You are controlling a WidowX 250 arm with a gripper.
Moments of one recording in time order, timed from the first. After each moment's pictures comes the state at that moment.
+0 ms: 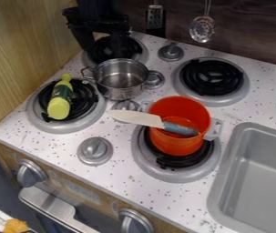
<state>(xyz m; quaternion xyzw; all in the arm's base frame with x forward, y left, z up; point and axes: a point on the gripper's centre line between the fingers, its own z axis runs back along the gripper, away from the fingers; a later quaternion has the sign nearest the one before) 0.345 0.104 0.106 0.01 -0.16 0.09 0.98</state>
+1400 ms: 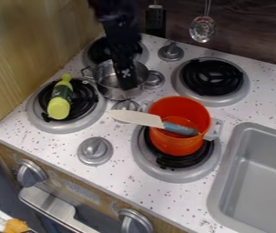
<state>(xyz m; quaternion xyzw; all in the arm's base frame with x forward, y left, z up) 0.341 0.053 0.063 -0.06 -0.09 -0.42 0.90</state>
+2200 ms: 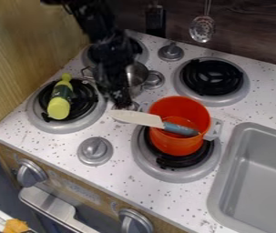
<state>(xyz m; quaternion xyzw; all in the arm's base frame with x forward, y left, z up) 0.331 0.060 0.028 -0.08 -0.11 -0.46 0.88</state>
